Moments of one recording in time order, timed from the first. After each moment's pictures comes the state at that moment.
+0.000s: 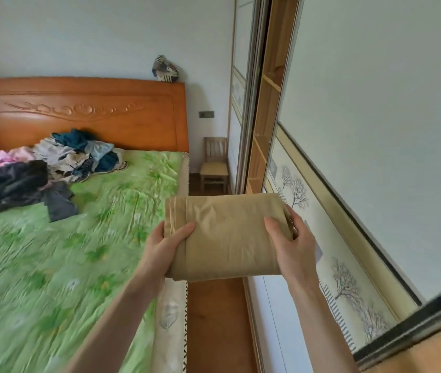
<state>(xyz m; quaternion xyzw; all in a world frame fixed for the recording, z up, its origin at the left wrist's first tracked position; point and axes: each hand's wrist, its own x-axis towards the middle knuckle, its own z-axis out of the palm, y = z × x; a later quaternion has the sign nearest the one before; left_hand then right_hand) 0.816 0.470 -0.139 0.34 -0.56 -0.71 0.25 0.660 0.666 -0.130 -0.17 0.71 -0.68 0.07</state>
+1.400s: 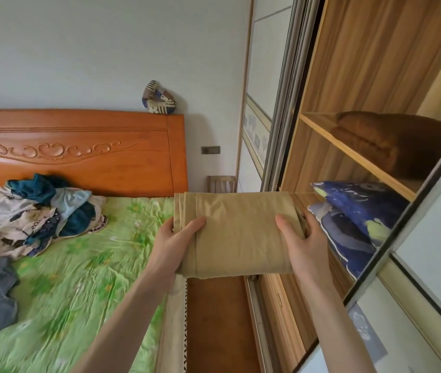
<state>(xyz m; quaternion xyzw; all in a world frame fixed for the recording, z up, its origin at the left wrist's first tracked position) 0.409 0.068 -0.118 0.34 -0.59 -0.68 0.27 0.256 0.262 -0.118 -0.19 0.72 -0.67 0.03</state>
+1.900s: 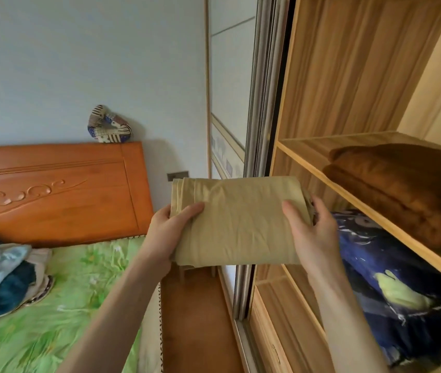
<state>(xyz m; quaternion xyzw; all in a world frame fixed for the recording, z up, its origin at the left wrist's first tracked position) 0.192 -0.053 -0.054 0.25 -0.64 -0.69 0.23 0.087 0.177 -0.054 -0.15 0.73 -0.66 -0.06</state>
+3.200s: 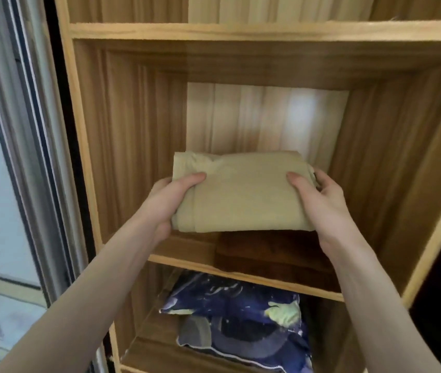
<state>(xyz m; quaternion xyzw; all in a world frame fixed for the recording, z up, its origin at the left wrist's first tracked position) -0.184 0.024 0.101 -0.17 -0.63 -0.73 -0.17 -0.022 0.234 0.109 0.19 0.69 -0.57 -0.41</state>
